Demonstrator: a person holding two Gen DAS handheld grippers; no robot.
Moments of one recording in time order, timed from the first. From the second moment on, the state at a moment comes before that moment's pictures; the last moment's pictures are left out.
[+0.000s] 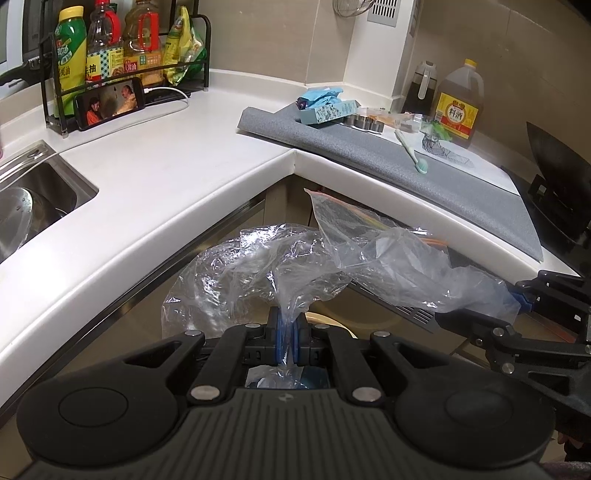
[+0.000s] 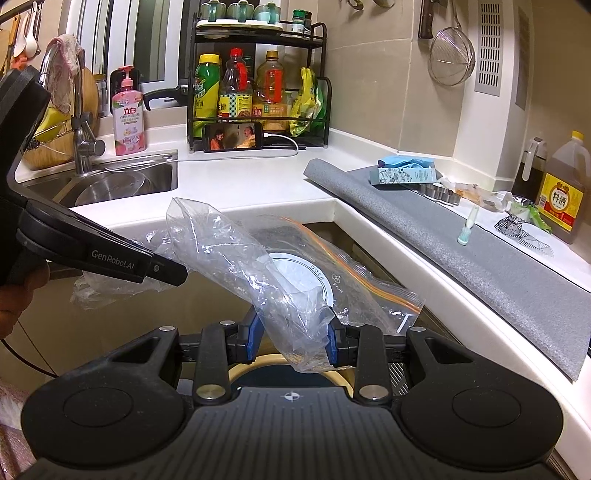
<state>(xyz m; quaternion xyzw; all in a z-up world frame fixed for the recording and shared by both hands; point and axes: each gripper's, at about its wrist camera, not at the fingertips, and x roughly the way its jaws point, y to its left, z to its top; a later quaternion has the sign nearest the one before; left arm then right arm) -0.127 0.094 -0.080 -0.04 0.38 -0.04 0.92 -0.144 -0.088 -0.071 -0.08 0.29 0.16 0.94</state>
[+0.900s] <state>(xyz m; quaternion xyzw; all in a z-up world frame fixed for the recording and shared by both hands) -0.126 0.093 -0.082 -0.03 0.38 -0.04 0.92 -0.142 -0.089 -0.074 -0.08 0.30 0.17 0.94</state>
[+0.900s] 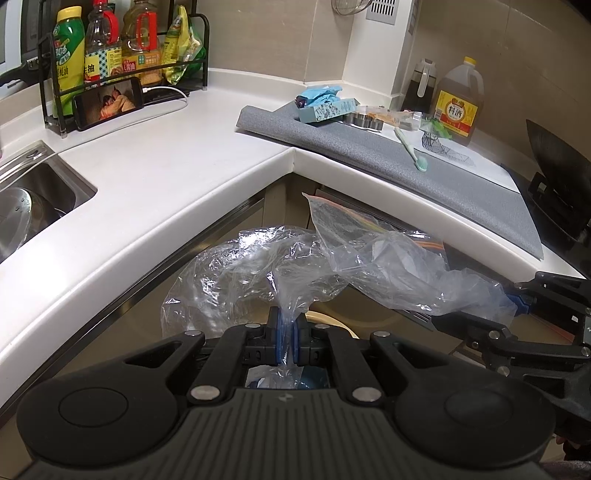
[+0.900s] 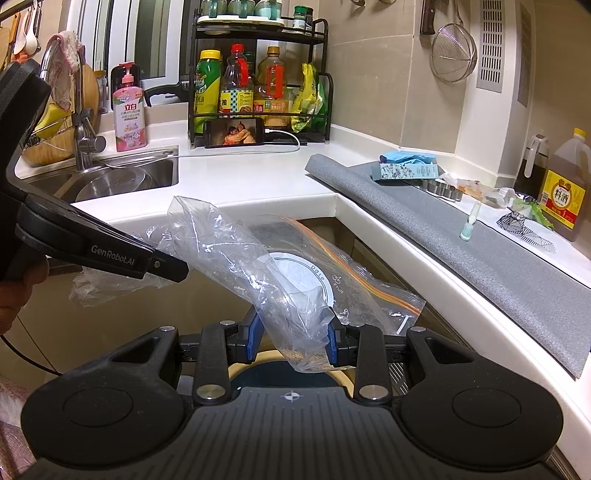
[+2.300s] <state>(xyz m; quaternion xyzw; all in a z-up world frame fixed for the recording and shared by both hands) -0.087 0.101 -0.121 -0.02 0.43 -0.03 0.90 -0.112 -0.103 -0.129 -0.12 0.36 0.14 0.91</state>
